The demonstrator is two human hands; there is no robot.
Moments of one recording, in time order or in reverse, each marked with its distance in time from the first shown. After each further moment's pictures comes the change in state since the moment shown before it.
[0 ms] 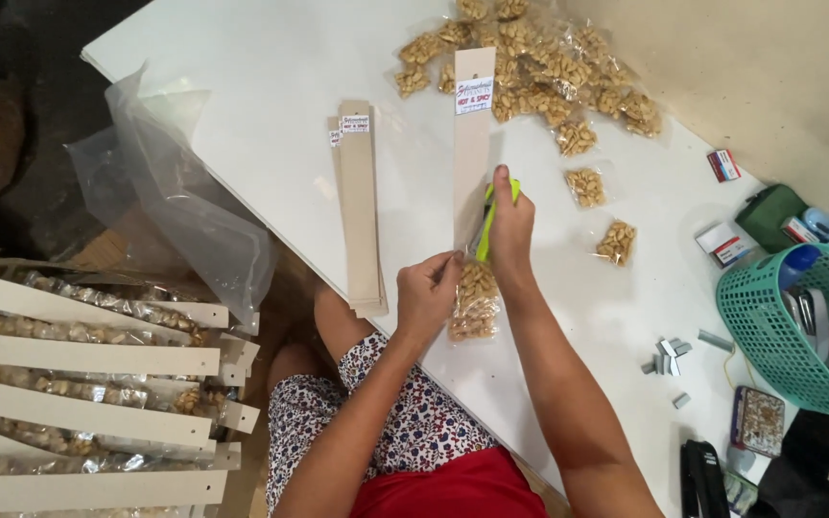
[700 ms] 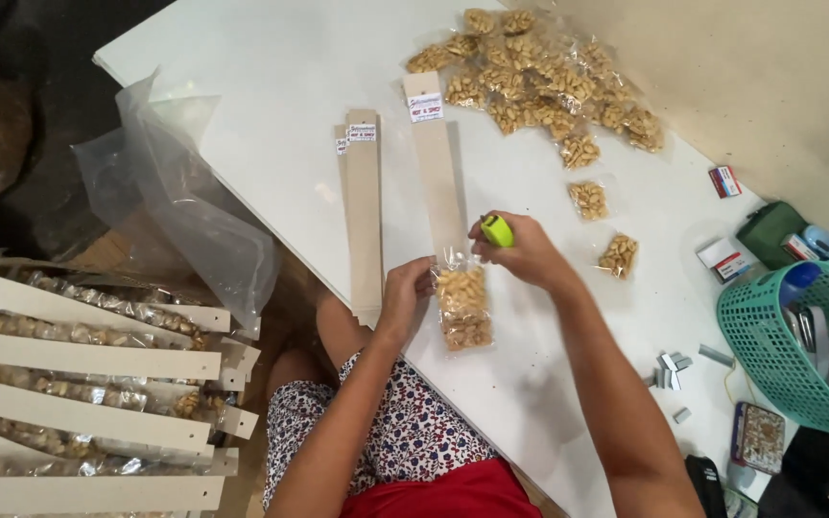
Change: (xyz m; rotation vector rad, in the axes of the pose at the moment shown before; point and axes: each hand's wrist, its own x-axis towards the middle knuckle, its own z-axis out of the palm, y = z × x) left_hand 0.035 -0.082 -0.006 -0.558 0.023 -0.470; right_hand 0.009 -0.026 -0.047 -0.335 -0.690 -0.111
